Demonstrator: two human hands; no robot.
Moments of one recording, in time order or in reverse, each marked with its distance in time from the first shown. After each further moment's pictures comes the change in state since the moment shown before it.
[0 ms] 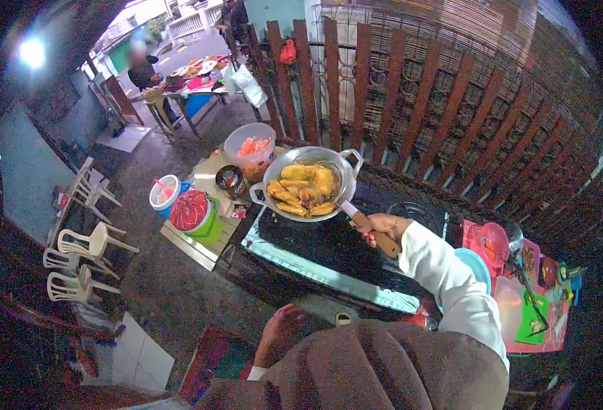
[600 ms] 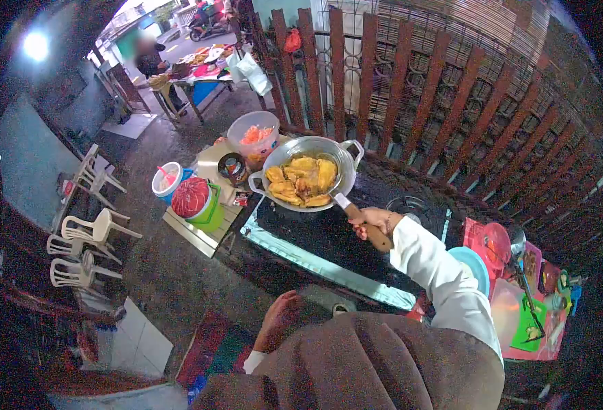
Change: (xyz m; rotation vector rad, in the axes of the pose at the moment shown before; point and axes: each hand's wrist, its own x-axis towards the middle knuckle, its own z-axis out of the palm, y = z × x) left_hand 0.009 -0.002 0.038 0.209 0.093 -0.005; right_hand 0.017 0.009 -0.006 0.054 -0.030 -0.021
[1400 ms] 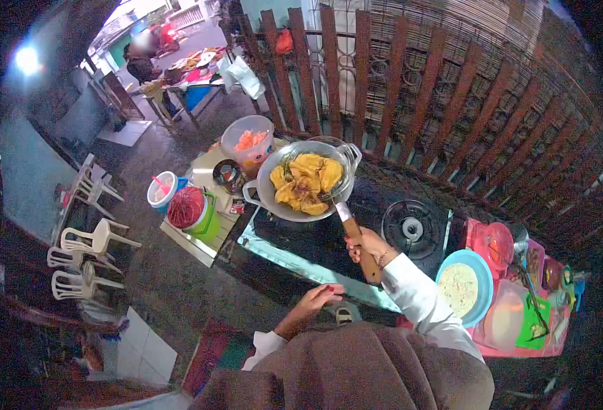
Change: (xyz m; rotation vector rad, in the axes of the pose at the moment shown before) left_hand 0.086 0.005 0.064 0.345 -0.453 -0.007; right_hand -0.009 0.035 0.038 0.214 0.075 -0.336
